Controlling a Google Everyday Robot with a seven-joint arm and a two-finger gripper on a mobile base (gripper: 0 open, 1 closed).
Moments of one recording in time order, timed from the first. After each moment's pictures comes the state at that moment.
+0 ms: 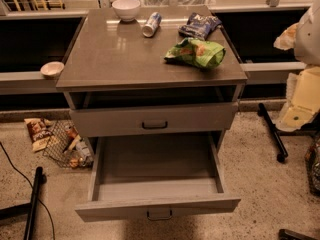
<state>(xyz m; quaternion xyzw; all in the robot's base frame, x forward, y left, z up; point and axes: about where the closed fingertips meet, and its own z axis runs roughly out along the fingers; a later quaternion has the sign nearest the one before) 0.438 -0.217 0.976 -0.60 0.78 -0.03 0.16</state>
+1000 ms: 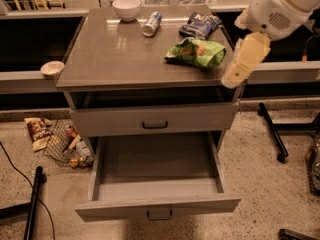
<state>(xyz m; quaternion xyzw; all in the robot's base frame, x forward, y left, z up) 0.535 -0.159 0.979 -0.57 0.78 0.04 0.24</state>
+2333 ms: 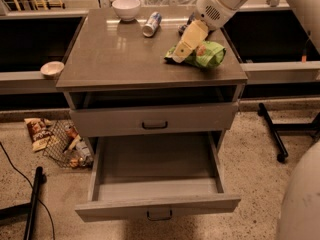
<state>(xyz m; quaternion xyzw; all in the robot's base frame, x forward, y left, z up) 0.667 -0.080 0.944 -0.53 0.80 0.11 0.27</state>
